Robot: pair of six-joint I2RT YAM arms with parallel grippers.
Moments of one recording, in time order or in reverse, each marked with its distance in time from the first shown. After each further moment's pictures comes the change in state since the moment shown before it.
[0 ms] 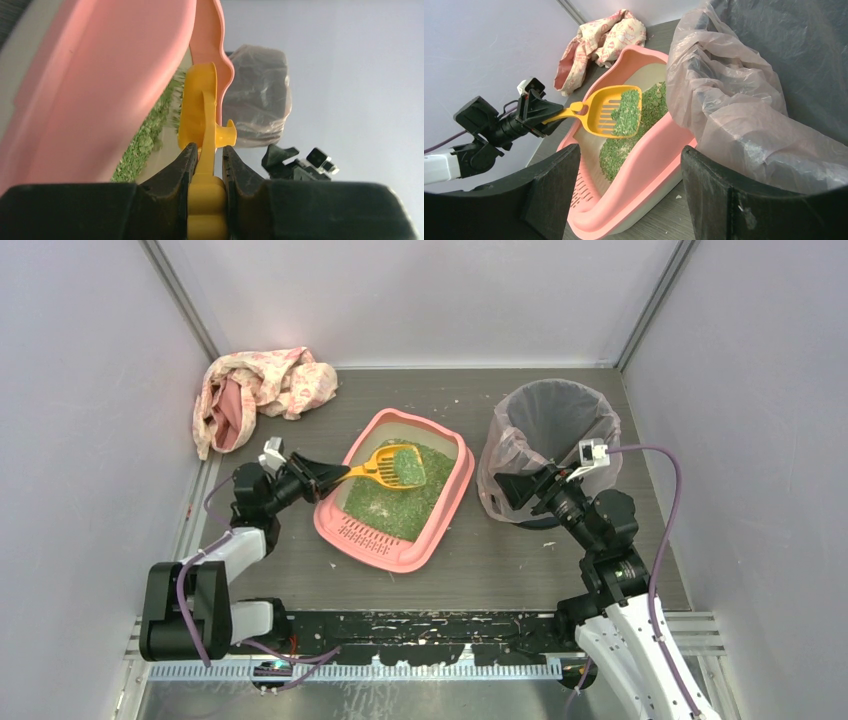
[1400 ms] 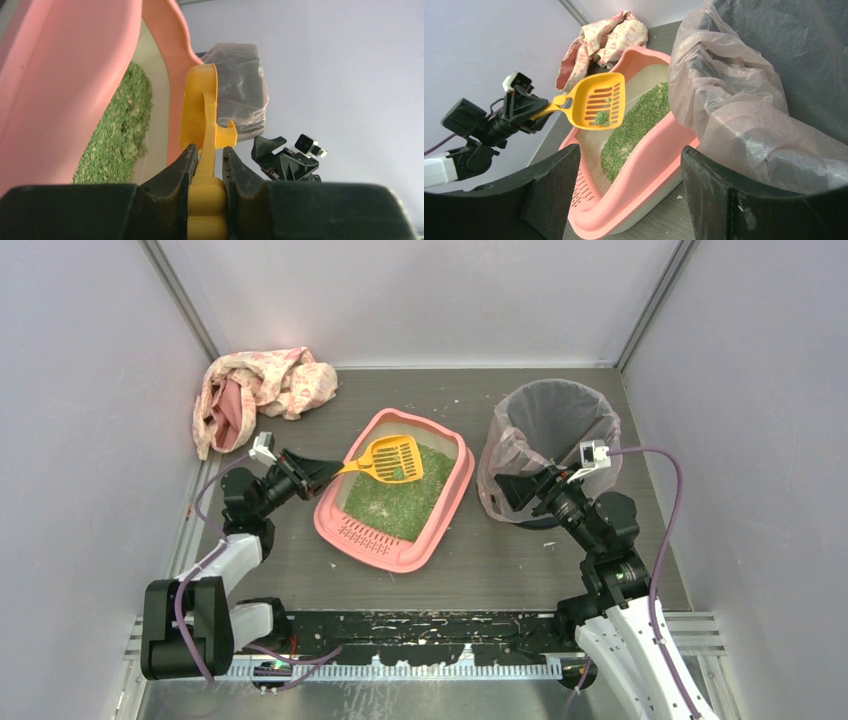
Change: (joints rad) left arm 0.031 -0.097 -0.020 0.109 0.049 -0.005; right arm 0.000 -0.014 -0.007 -0.001 -0.003 0.002
